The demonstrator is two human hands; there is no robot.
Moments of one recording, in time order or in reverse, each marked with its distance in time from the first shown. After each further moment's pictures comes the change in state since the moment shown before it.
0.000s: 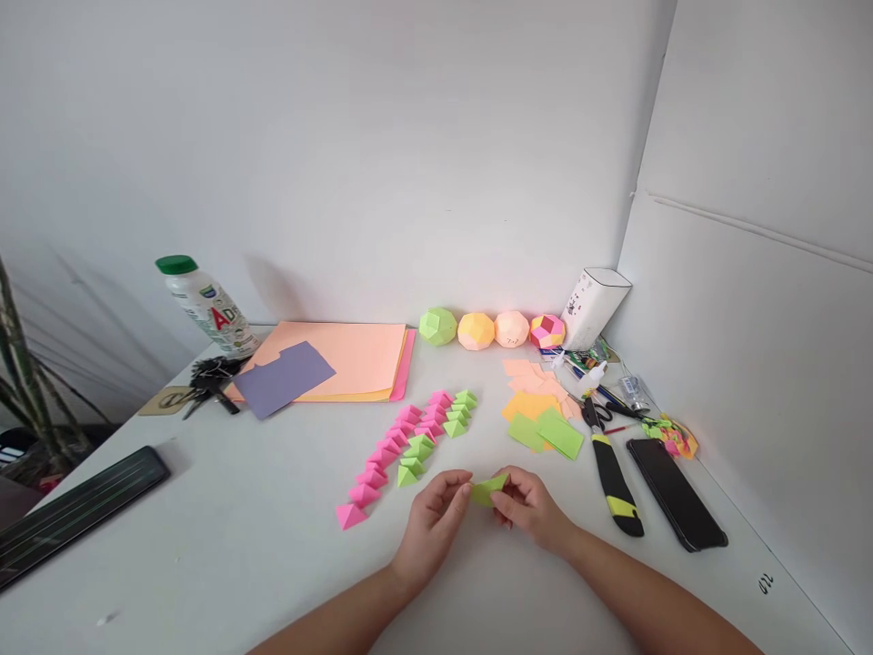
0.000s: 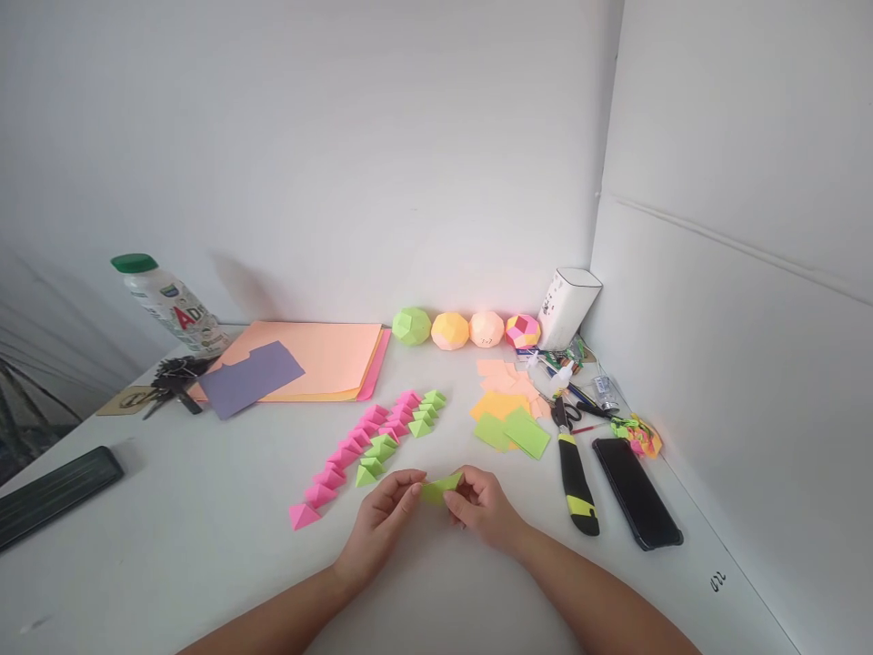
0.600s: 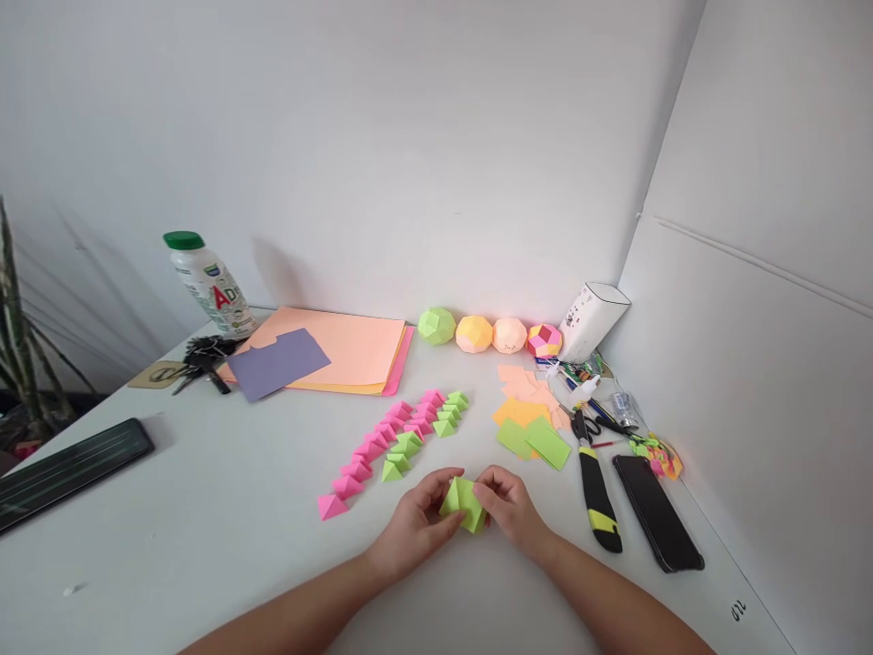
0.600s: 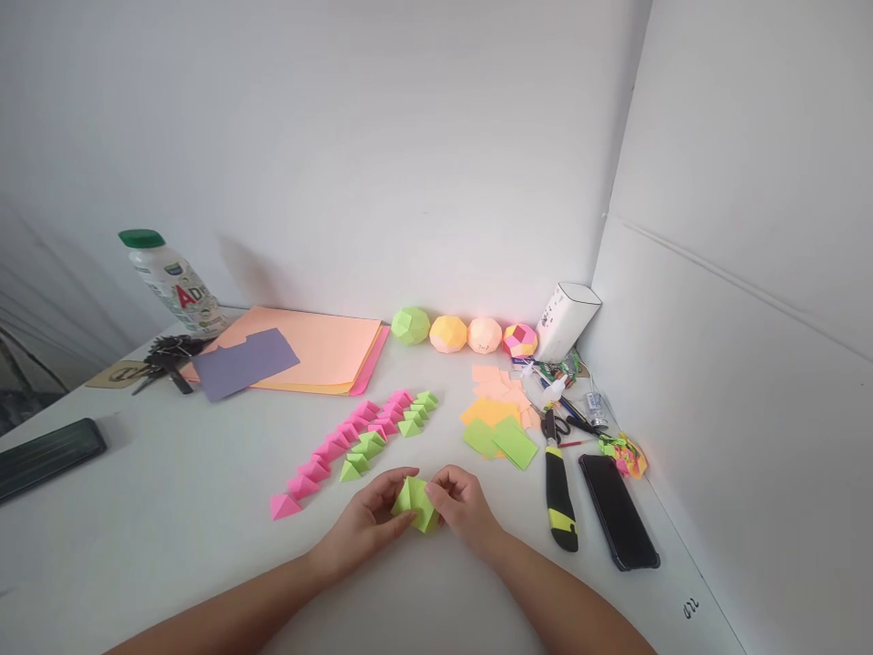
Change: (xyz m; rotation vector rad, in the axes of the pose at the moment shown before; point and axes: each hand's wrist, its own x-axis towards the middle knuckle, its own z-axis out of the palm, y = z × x) left_hand 0.003 -0.007 -0.002 -0.077 -0.204 -0.045; right_hand 0.009 -0.005 0.005 0.056 0.065 0.036
